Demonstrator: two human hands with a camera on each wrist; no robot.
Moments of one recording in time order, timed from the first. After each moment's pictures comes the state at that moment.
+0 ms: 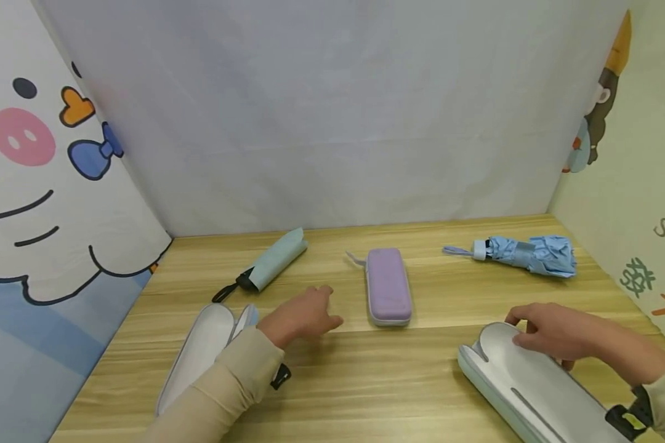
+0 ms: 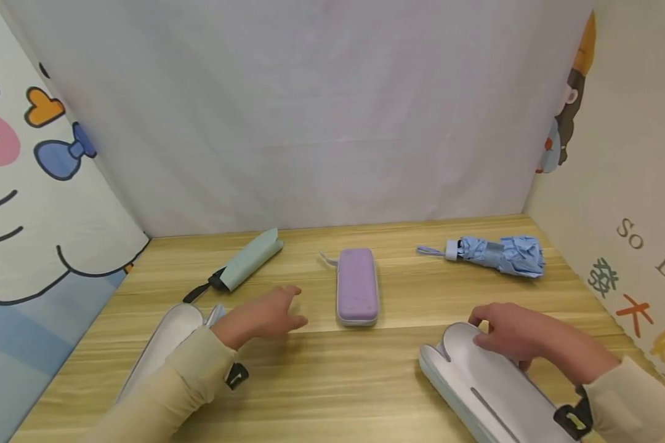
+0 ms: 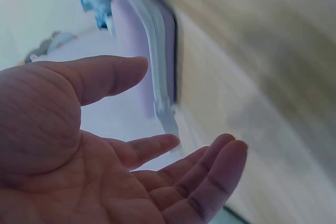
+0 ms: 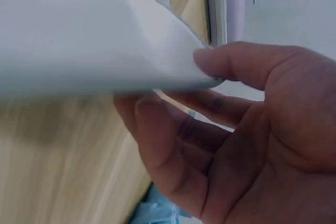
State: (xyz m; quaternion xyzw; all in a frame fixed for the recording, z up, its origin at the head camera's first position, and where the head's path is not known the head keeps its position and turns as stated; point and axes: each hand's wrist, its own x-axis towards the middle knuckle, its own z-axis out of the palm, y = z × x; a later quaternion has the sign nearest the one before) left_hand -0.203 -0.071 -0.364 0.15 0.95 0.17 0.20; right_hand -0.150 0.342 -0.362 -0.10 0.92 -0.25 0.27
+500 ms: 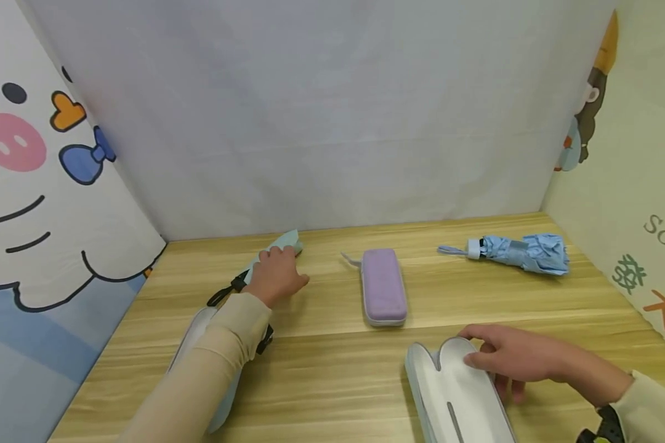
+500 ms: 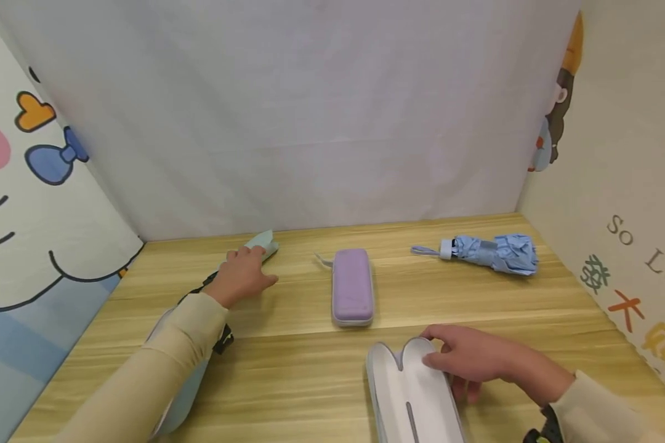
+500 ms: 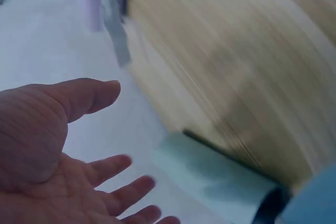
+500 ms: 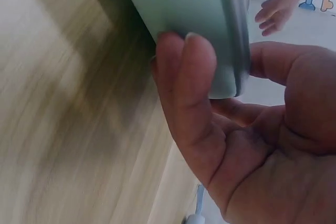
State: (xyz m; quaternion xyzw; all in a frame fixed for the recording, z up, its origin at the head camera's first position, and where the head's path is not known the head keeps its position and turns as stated) left_hand -0.264 -0.104 -0.357 0.08 0.99 0.12 0.06; right_hand -0.123 0.293 -0.375 -0.10 0.83 -0.43 0.33
